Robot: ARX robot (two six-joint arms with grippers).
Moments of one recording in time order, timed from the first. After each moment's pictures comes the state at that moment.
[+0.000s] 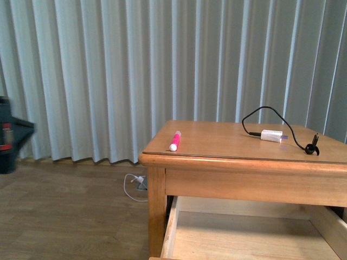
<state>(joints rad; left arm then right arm) -0.19 1.27 0.66 0.58 -0.12 0.04 0.04 0.56 0.34 -0.13 -0.22 0.21</state>
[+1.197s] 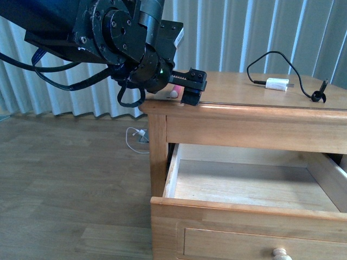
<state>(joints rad) -0.38 2.19 1.79 0.08 -0.10 0.15 0.04 0.56 0.34 -0.13 -0.22 0.21</state>
